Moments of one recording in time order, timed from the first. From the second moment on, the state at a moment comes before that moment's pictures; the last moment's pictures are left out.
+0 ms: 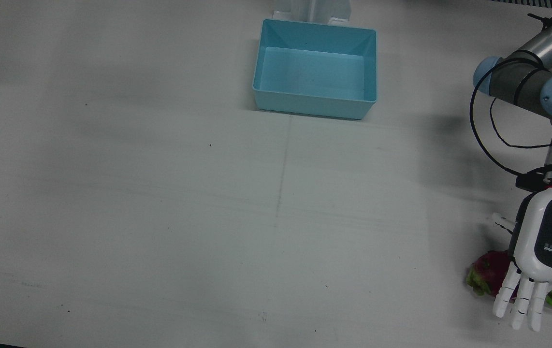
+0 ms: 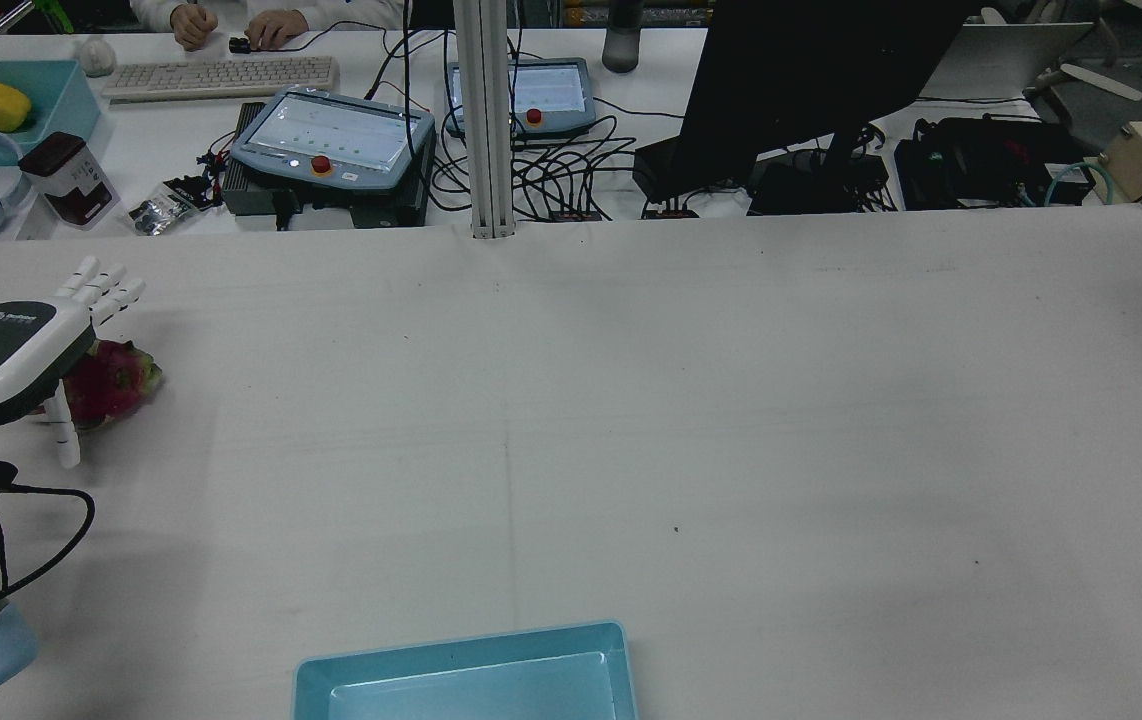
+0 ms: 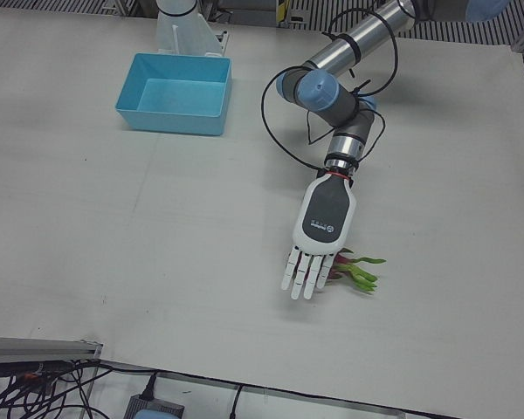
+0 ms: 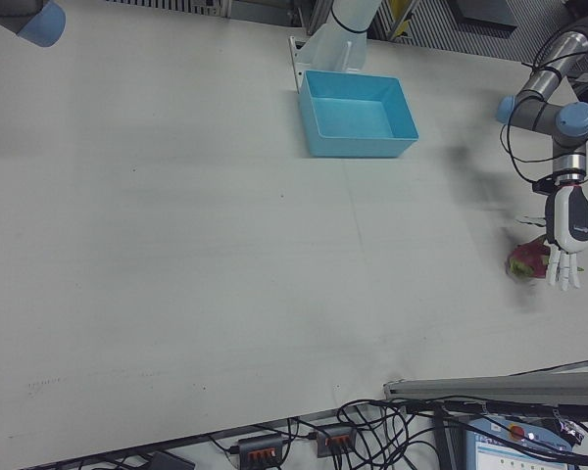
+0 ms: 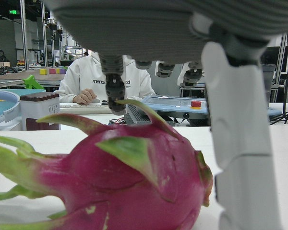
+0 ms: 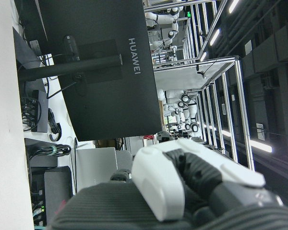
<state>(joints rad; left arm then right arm) -0.82 -1.83 -1.68 0.42 1.13 1.53 1.48 -1.65 1.69 -3.22 -1.55 0.16</state>
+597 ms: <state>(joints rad) -0.80 -1.84 -1.62 0.42 1.03 1.52 1.48 -1.65 1.69 -3.22 -1.55 0.16</state>
